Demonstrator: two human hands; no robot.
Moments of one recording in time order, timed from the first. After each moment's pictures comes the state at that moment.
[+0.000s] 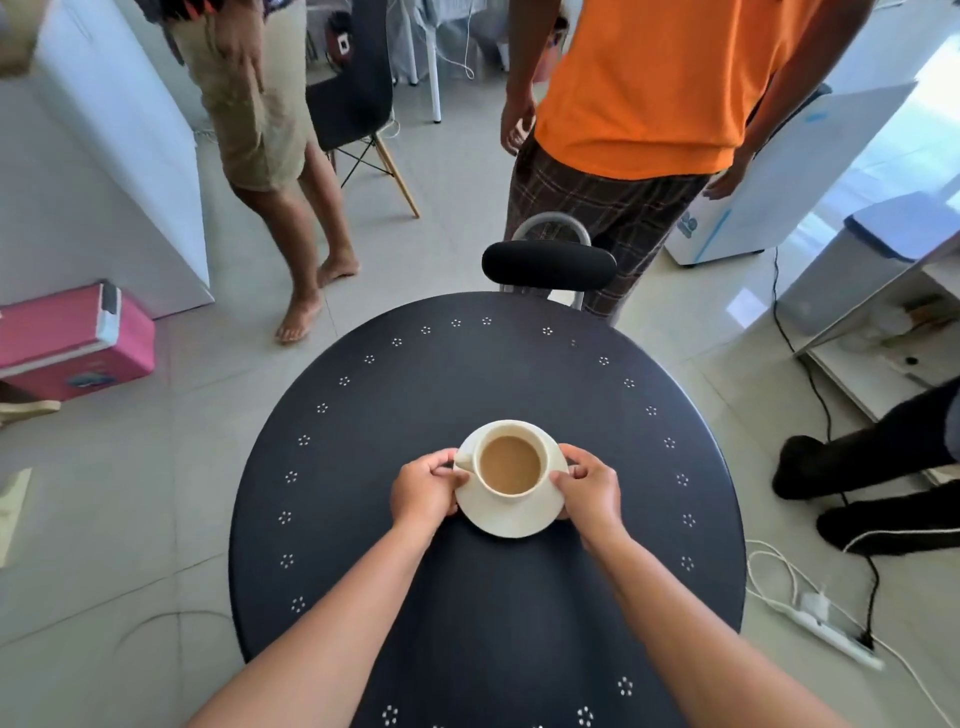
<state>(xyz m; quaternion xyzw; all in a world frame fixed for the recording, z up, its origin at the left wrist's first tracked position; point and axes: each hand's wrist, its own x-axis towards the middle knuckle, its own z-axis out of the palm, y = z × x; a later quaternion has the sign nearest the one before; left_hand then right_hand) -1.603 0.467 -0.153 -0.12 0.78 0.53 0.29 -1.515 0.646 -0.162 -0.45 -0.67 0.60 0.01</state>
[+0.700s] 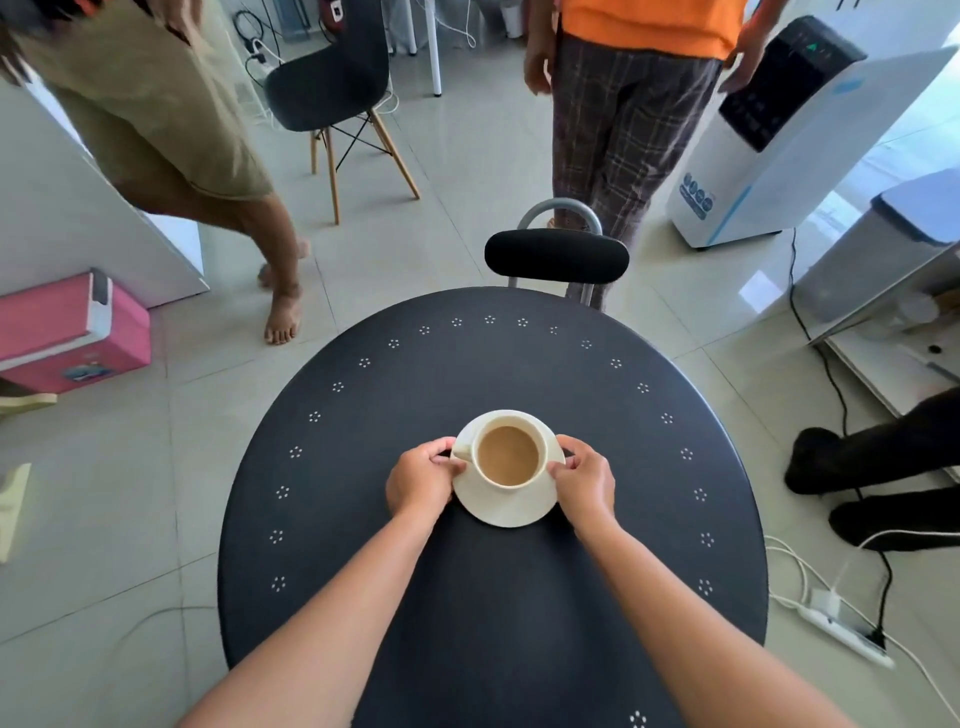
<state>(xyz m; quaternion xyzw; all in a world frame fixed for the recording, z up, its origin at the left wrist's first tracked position) -1.638 0.486 -0.162 -0.15 0.83 0.47 0.27 -1.557 0.654 -0.176 -0.46 -0.71 0.54 -0.02</state>
